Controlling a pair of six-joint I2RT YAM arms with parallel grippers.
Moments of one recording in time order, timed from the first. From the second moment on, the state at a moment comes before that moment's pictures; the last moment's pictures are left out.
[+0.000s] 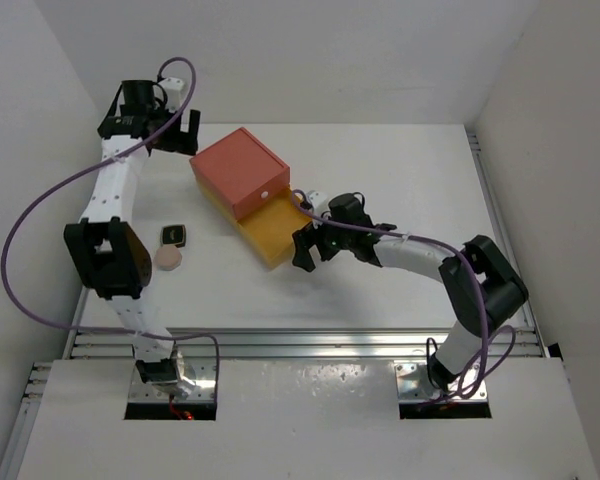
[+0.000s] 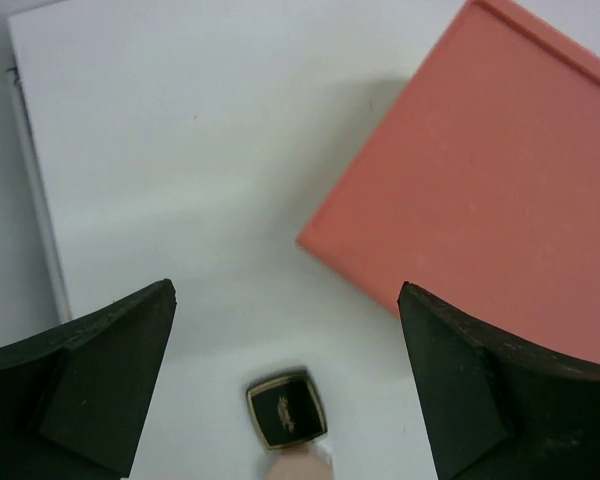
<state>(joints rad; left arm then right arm) 0.08 1.93 1.96 -0.70 0.14 0.22 0.63 1.69 0.90 0.09 -0.32 0.04</state>
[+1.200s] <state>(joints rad) 0.14 1.92 1.26 -0.49 -0.07 0.05 0.57 1.62 0.94 -0.08 -0.26 0.11</state>
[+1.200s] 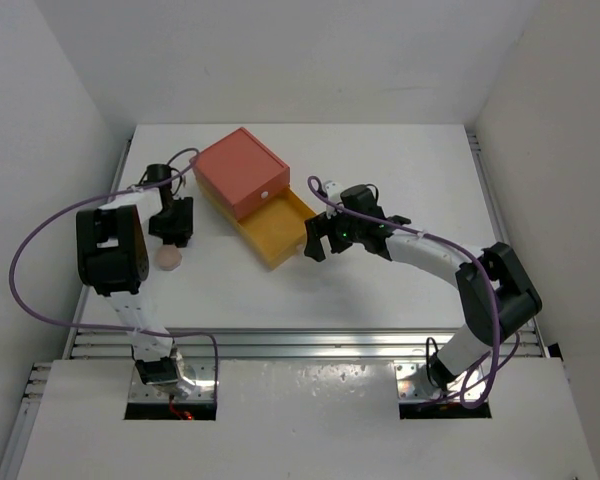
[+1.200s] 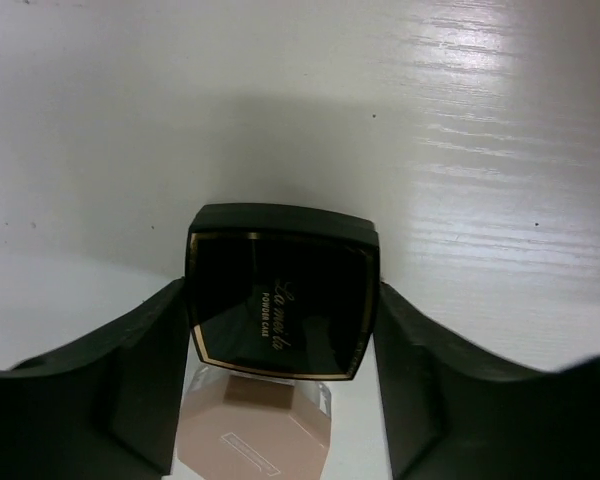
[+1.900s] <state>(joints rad) 0.06 1.64 1.69 -0.78 0.23 0.35 0.44 1.61 0.96 -0.13 -0.20 0.13</state>
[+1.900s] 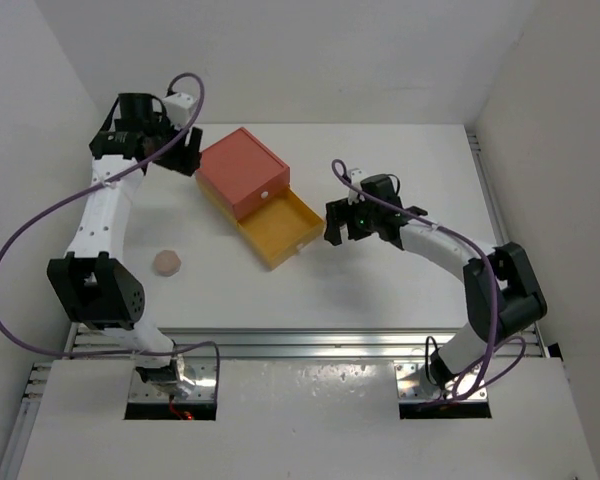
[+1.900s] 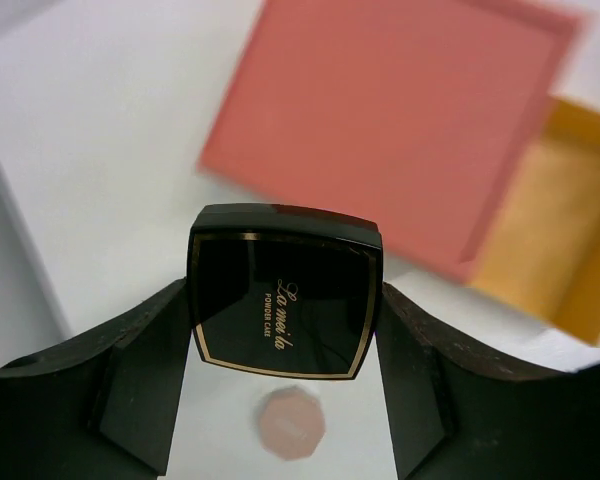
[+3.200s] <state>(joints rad) -0.49 2.06 1.59 -0.50 0.08 0.18 0.29 1.85 1.19 -0.24 -0.13 0.18</state>
